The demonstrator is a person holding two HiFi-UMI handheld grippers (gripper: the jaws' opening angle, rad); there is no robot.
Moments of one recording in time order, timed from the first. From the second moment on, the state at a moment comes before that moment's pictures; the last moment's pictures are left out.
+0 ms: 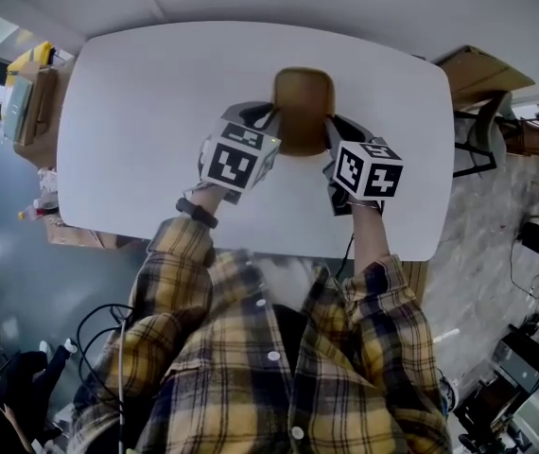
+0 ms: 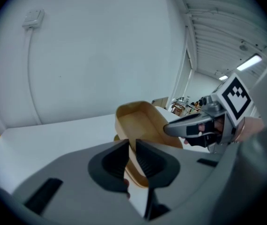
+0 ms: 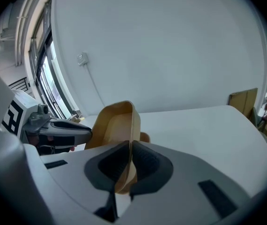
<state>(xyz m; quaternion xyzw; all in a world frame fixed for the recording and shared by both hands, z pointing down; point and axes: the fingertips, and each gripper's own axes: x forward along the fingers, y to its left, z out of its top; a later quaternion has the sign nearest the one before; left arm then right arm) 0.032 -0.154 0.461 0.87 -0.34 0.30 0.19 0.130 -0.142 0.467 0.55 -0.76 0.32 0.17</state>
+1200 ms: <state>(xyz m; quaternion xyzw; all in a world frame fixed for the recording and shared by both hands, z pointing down) 0.031 -0.162 0.513 0.84 -0.33 0.38 0.19 0.125 -0.139 0.529 0.54 -0.72 0.26 0.35</state>
